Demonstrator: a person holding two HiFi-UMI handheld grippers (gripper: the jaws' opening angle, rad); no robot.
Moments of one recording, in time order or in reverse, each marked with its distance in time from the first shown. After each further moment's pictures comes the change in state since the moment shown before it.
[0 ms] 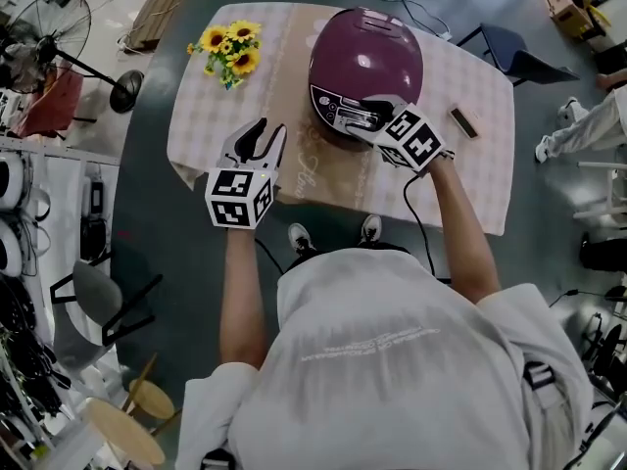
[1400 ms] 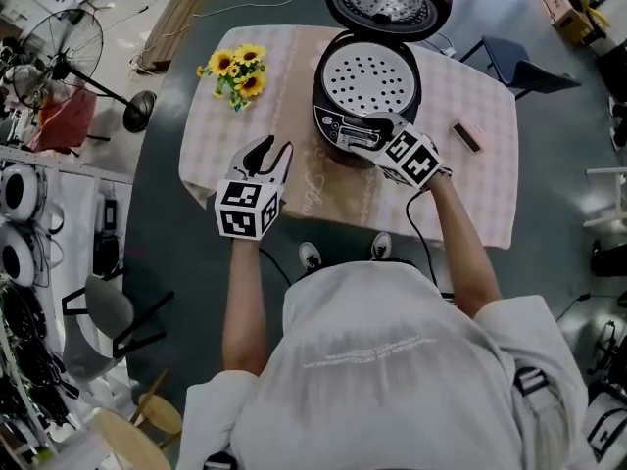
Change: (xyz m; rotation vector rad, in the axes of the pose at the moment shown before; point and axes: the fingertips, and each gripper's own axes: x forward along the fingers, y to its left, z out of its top) left arm 0.006 -0.003 0.002 0.065 0.045 -0.016; right arm 0.003 -0.003 -0.003 -0.060 -0.039 -0.028
